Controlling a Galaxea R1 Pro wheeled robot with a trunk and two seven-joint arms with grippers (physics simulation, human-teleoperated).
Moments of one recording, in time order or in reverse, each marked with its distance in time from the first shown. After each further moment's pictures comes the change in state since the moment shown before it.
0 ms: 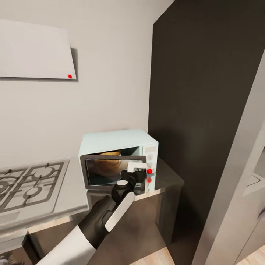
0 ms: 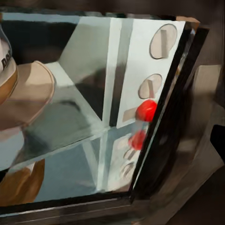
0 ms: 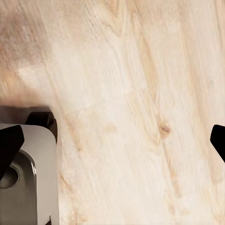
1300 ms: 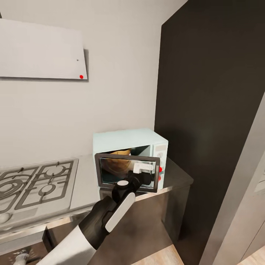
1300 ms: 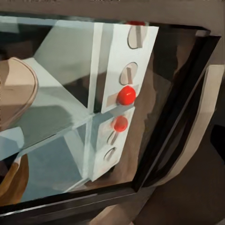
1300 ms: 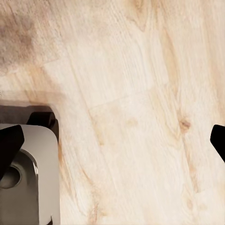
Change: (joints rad) left arm 0.000 0.000 -0.012 -0.010 0.006 0.013 -0.186; right arm 0.000 0.004 0.000 0.000 0.001 -0.001 0.000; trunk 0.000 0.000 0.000
